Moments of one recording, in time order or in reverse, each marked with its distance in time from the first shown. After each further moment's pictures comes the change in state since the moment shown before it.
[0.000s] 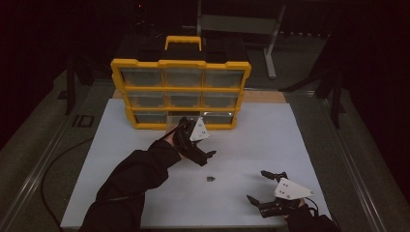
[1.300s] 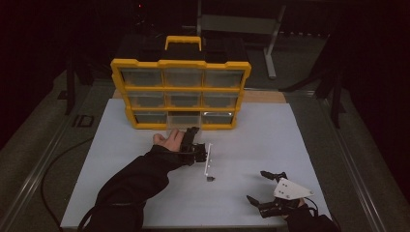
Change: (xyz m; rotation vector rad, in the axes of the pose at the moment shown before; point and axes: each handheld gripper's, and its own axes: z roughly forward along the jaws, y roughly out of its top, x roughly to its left) left arm -0.034 -0.040 0.046 0.342 0.488 0.702; right arm 0.001 -0.001 0.001 0.007 0.003 0.004
